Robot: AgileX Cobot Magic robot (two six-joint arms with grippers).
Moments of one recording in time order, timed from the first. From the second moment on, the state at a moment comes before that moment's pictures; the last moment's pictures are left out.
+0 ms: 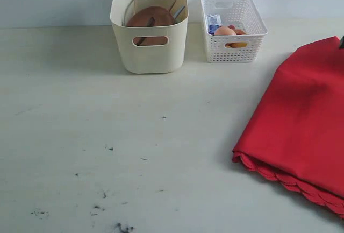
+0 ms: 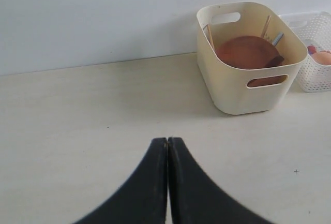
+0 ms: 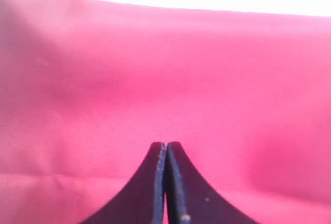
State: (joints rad) left arm -0.70 0.67 -0.82 0.67 0.86 -0.73; right arm -0.30 1.97 -1.25 -0.03 0.55 0.19
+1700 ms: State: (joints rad) left arm -0.70 0.67 -0.82 0.64 0.89 -0.73; right arm -0.30 2.13 -1.15 0.10 0.08 0.18
